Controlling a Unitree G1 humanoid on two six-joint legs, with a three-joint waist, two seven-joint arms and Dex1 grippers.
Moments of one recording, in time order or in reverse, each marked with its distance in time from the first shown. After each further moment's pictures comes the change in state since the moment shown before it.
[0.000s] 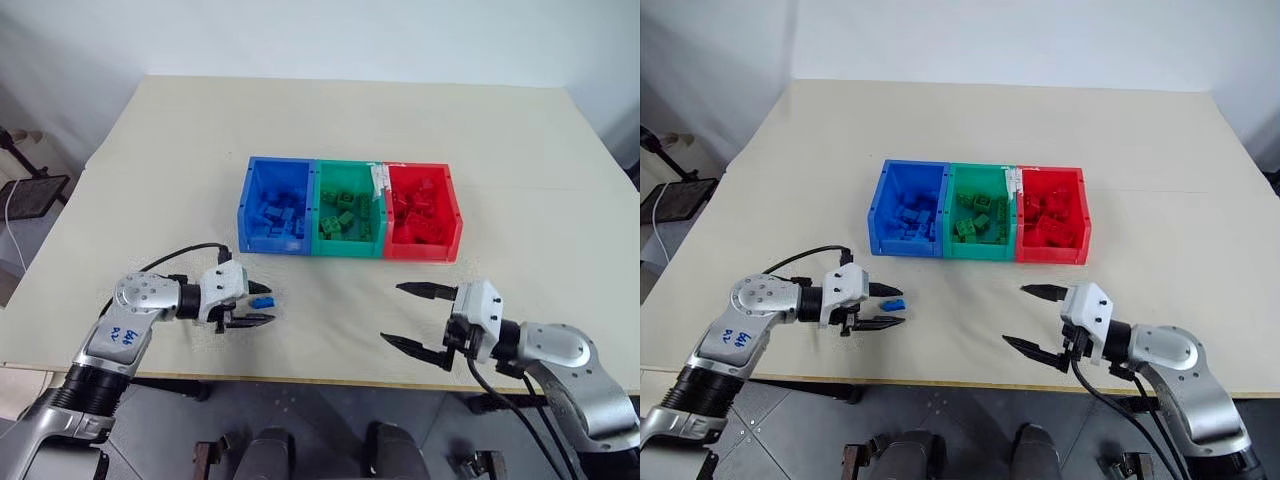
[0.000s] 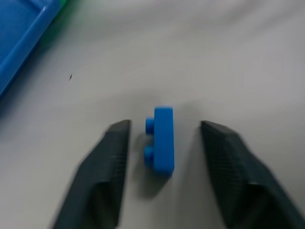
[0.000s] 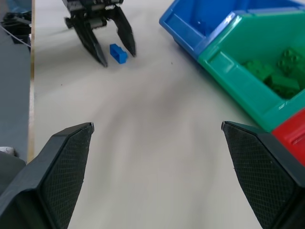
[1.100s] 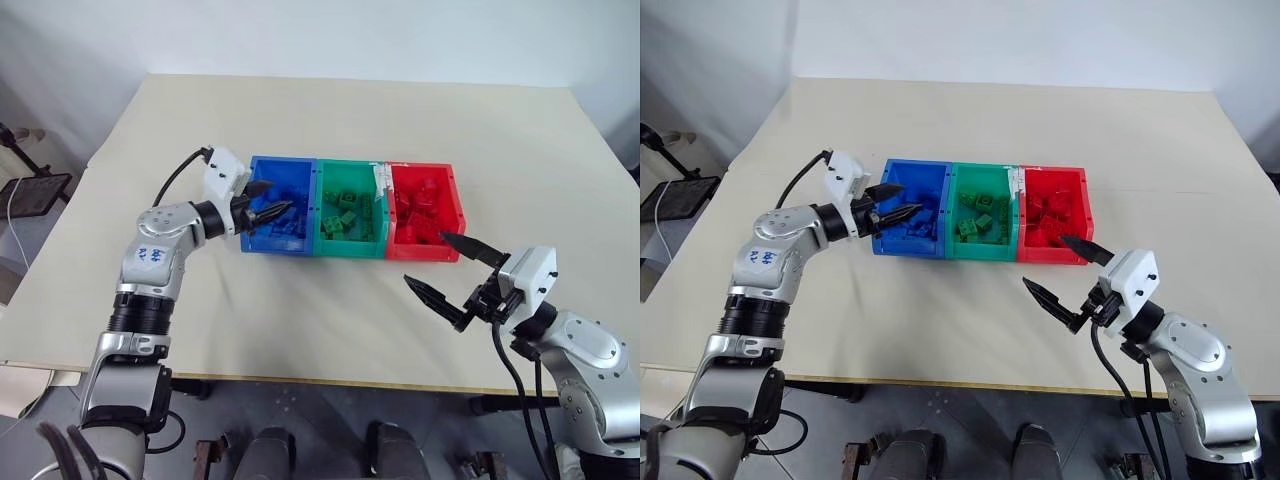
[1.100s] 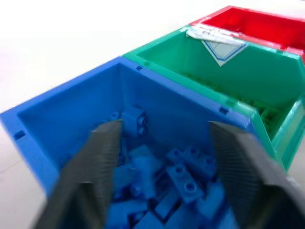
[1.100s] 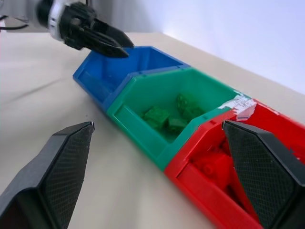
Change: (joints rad) left arm -0.334 -0.200 0.168 0.198 -0.102 0.205 0.301; right arm -0.059 0.083 -0.148 -0.058 0.050 -0.009 -0.175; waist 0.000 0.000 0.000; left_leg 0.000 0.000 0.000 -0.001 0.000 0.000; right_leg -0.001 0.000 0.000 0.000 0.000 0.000
